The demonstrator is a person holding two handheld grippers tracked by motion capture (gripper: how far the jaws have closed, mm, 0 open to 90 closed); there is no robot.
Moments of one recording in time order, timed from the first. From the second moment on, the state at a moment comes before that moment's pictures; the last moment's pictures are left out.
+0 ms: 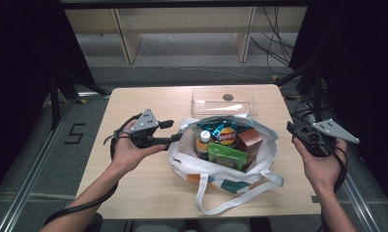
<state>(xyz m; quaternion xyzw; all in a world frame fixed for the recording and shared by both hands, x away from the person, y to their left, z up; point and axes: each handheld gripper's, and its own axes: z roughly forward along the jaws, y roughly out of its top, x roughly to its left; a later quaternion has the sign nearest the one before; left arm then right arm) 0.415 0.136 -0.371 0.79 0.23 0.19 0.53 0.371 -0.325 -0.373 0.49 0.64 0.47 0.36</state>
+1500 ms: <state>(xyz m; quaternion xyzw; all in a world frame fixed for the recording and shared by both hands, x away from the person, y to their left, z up) 0.444 0.111 -0.382 0.84 0.20 0.20 0.46 0.379 -0.290 -0.367 0.43 0.72 0.46 0.28</state>
